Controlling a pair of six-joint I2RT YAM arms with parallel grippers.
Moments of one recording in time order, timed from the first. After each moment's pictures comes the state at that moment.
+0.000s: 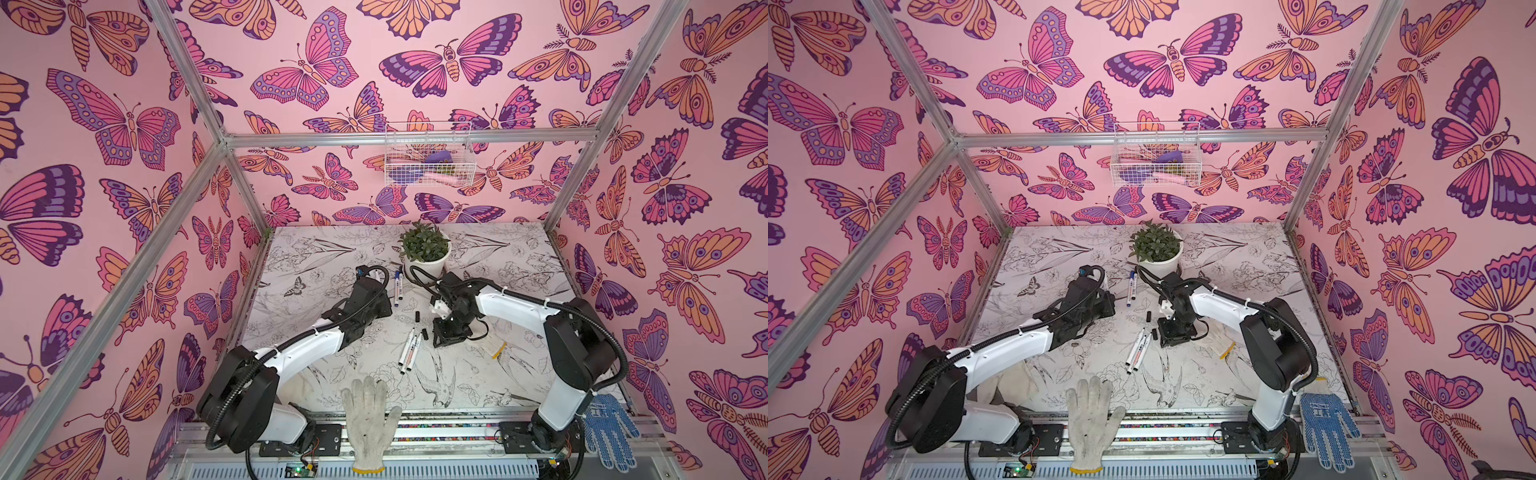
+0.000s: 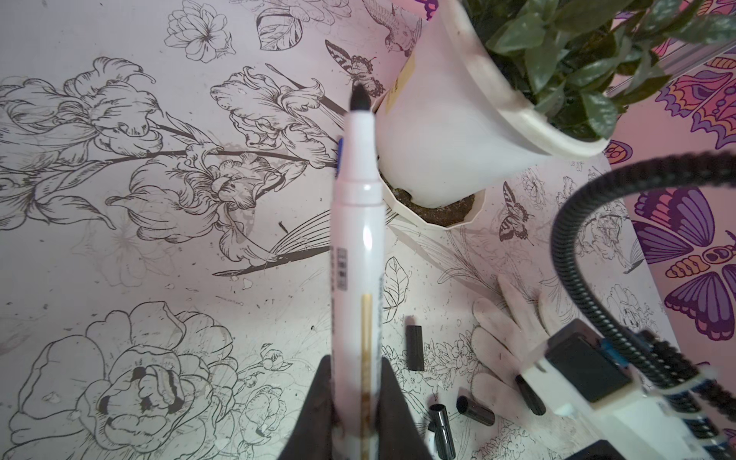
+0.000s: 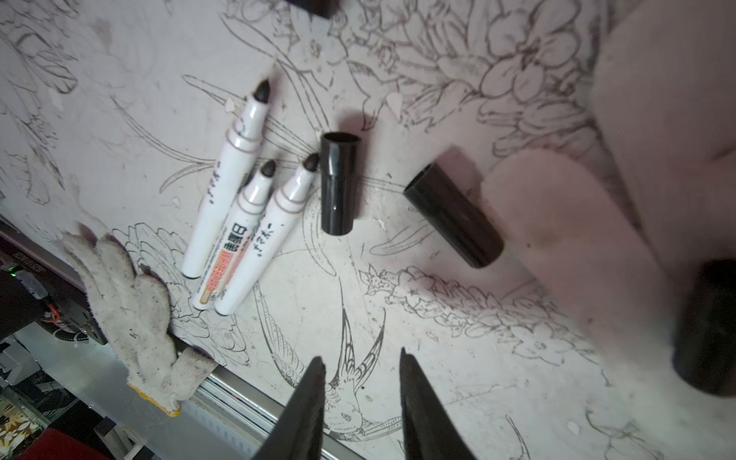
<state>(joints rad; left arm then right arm) -0.60 1.41 0.80 -0.06 -0.13 -0.67 0.62 1.80 1.17 -0.86 -0.36 0.33</state>
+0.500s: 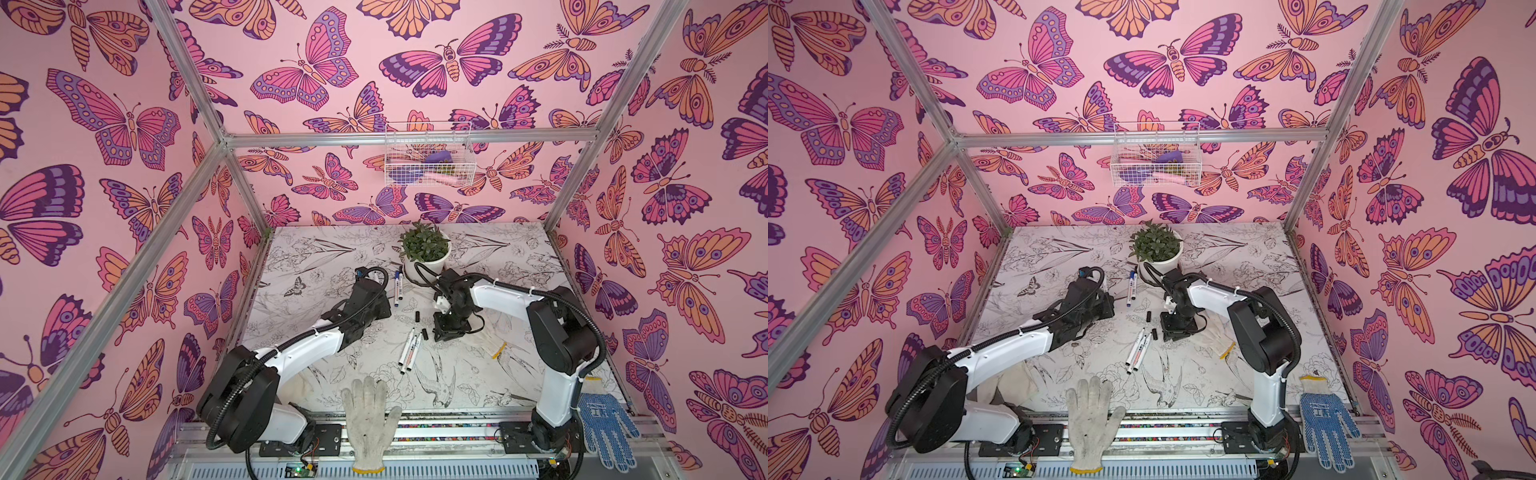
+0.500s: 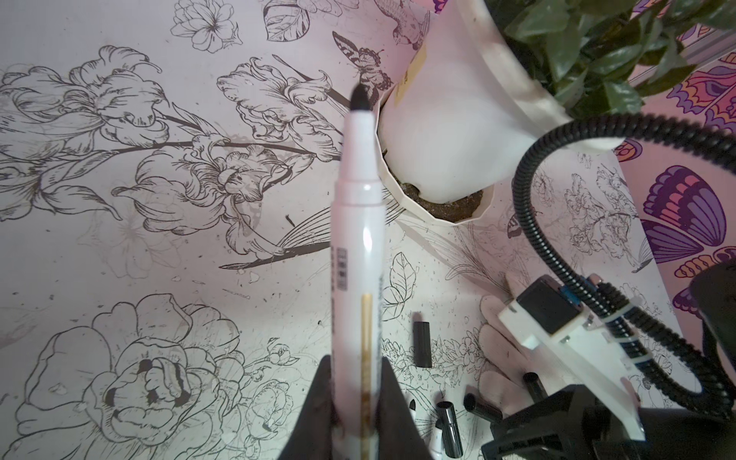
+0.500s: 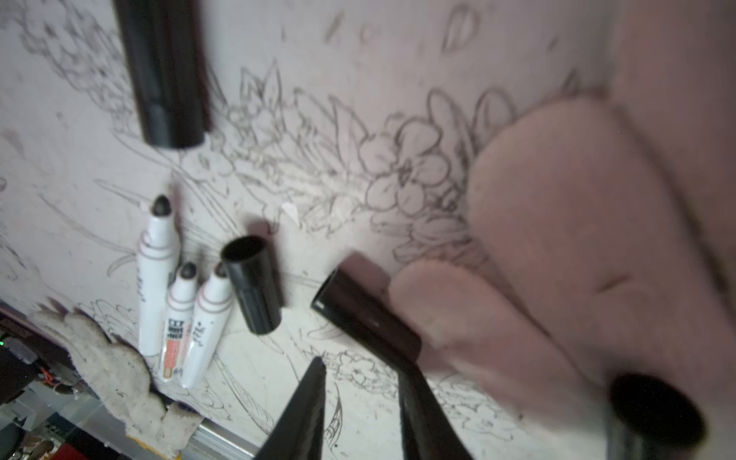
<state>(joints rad) -0.60 1.41 0.79 -0.05 -0.13 -0.68 0.56 1.92 1.25 -0.84 -0.33 0.37</state>
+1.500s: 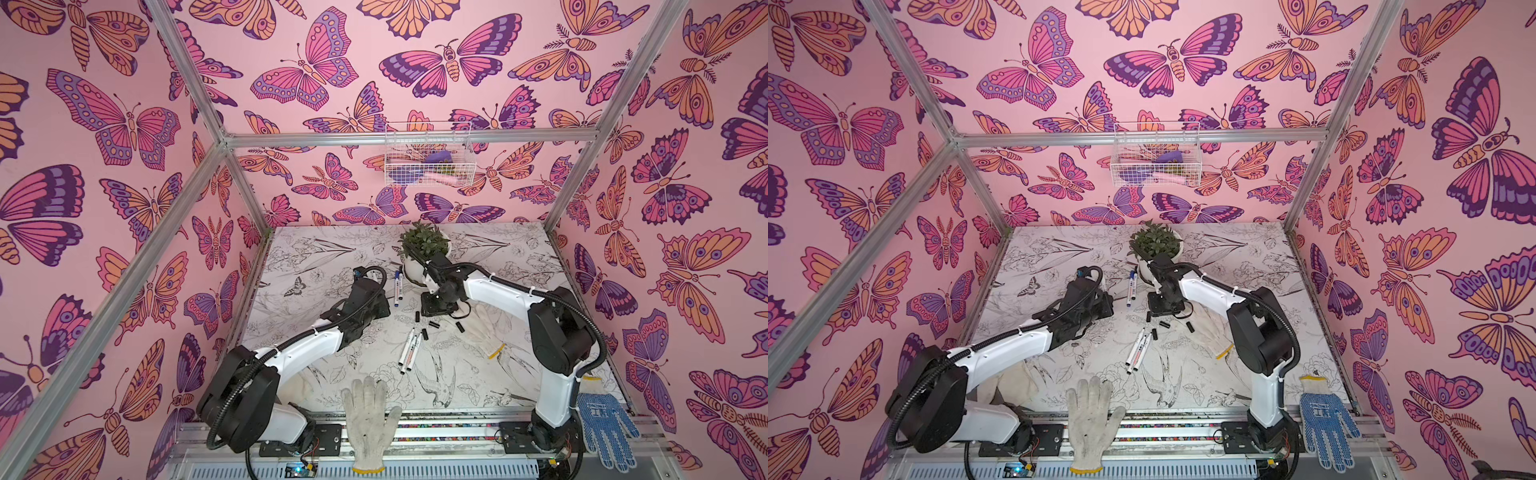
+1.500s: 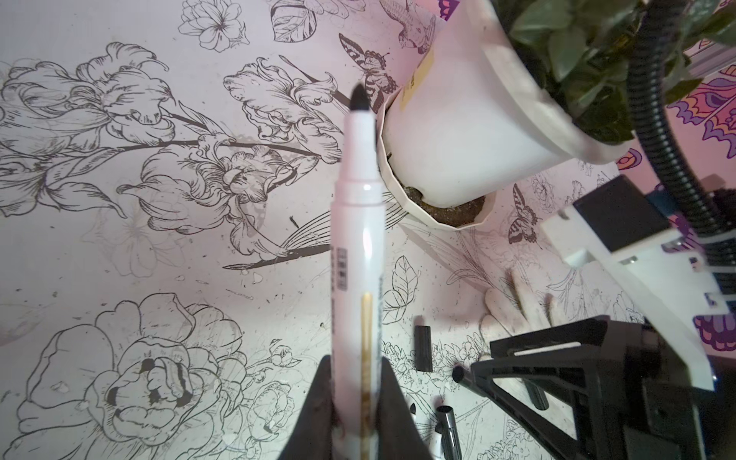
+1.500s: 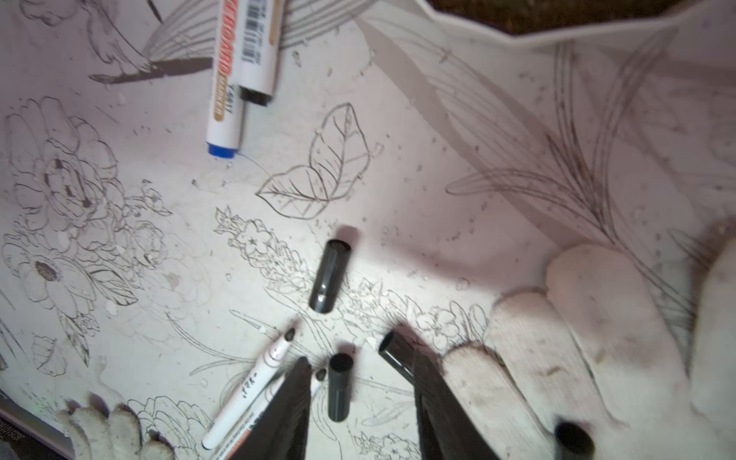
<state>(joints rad) -0.59 1.41 0.79 -0.06 -0.13 -0.70 0.63 1.94 1.43 -0.75 -0.15 0.40</state>
